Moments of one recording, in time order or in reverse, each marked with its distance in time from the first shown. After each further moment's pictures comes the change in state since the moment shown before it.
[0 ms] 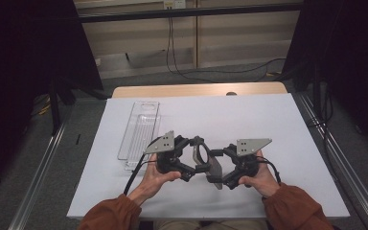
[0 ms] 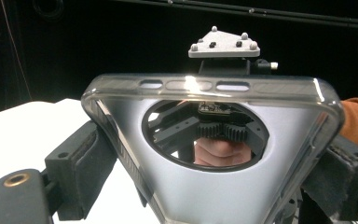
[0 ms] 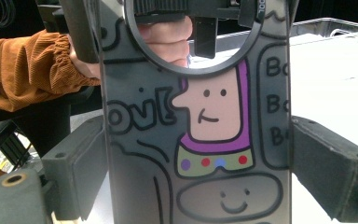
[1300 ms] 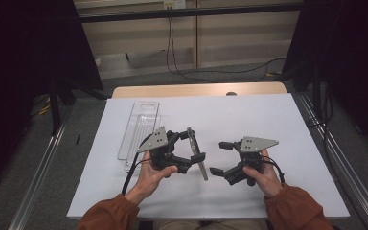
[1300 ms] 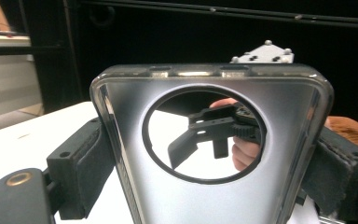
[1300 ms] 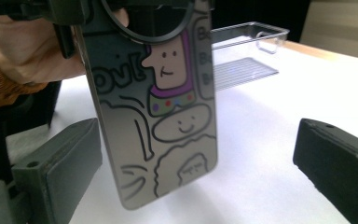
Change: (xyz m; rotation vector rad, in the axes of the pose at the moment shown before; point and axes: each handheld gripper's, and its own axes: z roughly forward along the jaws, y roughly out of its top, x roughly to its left) left arm 0.003 0.009 -0.016 -0.011 0.181 0.000; right arm -0.001 -0.001 -0.010 -0.022 -0.230 0.032
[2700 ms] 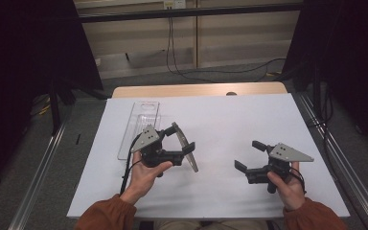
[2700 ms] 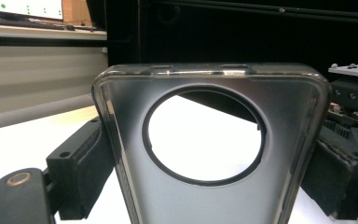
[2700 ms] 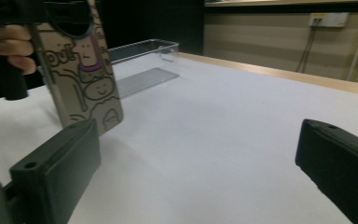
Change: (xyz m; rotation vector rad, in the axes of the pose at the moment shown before) left arm 0.002 0.003 -0.018 0.000 0.272 -0.058; right arm 0.003 -0.022 -0.064 -0.093 -0.376 0.059
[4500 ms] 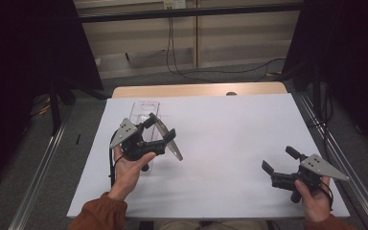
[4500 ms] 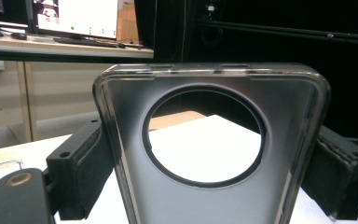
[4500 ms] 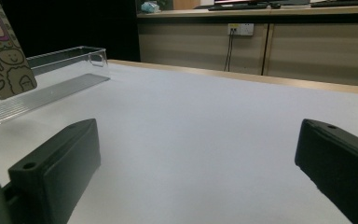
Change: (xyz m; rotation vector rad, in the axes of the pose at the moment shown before) left arm 0.021 0.022 -0.034 -0.074 0.183 -0.030; right arm -0.017 -0.016 -0.063 -0.047 -0.278 0.040
